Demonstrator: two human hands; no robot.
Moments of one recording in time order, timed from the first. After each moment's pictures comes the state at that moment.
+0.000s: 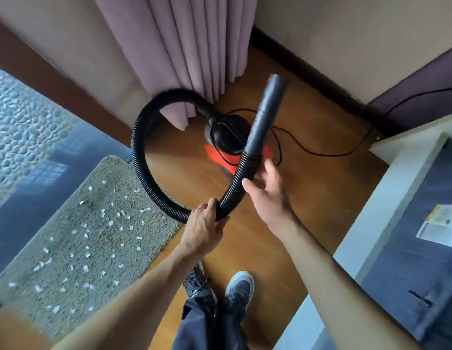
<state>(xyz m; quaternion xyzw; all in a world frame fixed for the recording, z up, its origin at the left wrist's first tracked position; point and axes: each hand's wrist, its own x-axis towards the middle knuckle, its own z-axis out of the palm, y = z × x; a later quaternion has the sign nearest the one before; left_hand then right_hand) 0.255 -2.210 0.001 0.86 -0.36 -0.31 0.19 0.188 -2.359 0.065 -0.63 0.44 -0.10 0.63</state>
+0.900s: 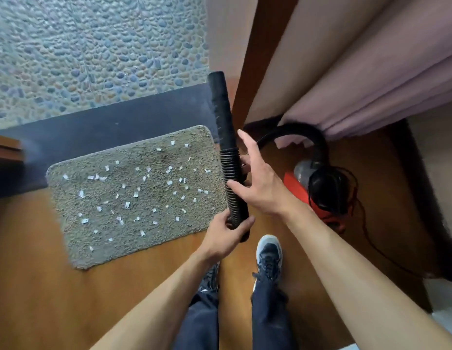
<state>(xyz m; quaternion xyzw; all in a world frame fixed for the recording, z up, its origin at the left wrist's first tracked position) 0.343 -2.083 0.011 0.70 0.12 -0.37 0.60 0.425 -2.216 0.078 -0.84 -0.01 0.19 0.50</state>
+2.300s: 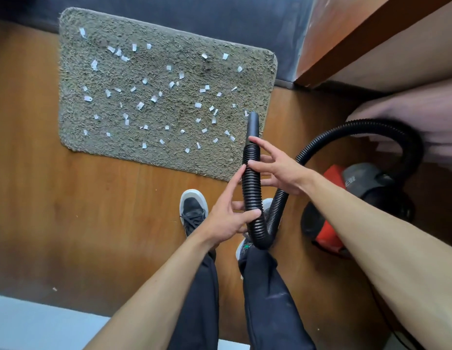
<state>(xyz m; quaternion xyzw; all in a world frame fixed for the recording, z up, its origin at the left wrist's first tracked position) 0.294 -2.094 -0.066 0.47 0.34 -0.33 0.75 0.430 -2.225 -0.132 -0.52 0.15 0.61 0.58</state>
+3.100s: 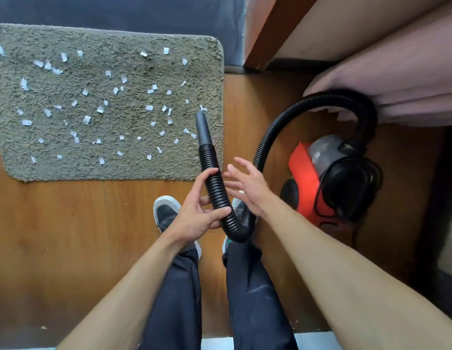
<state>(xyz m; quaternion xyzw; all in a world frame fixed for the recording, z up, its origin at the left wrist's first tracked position) 0.309 -2.112 -0.079 0.51 0.33 -0.37 0.70 0.368 -2.258 -0.142 -0.52 0.40 0.44 0.61</state>
